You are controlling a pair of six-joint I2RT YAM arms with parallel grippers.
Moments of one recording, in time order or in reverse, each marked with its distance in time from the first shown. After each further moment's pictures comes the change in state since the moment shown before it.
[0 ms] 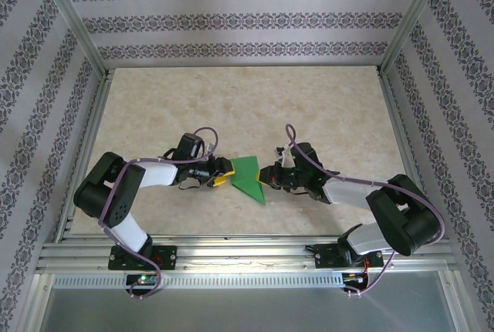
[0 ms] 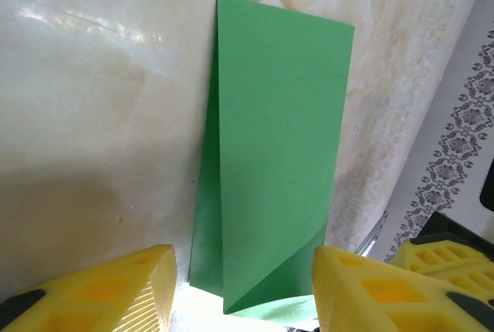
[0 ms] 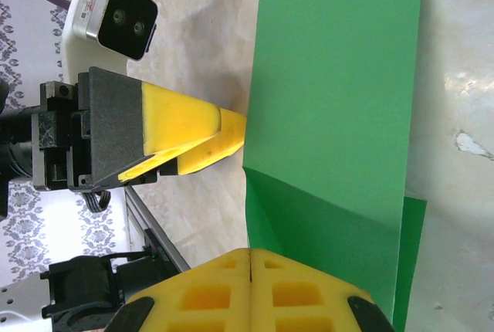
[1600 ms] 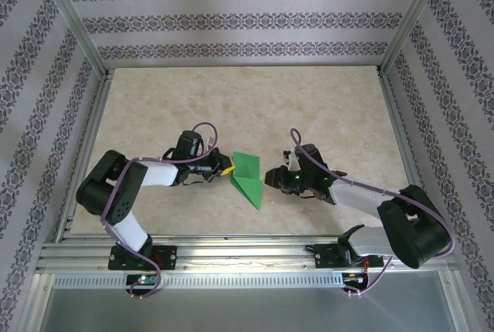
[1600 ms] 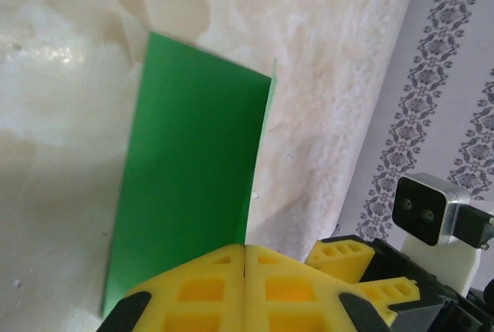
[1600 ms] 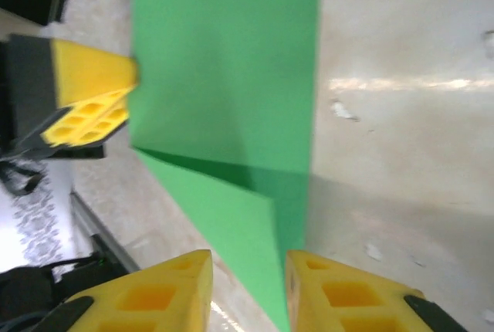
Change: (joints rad) left arm 0.004 0.001 -0.024 0.214 -0.002 -0.123; right arm -0.023 -0.109 0.021 -0.305 0.113 -0.154
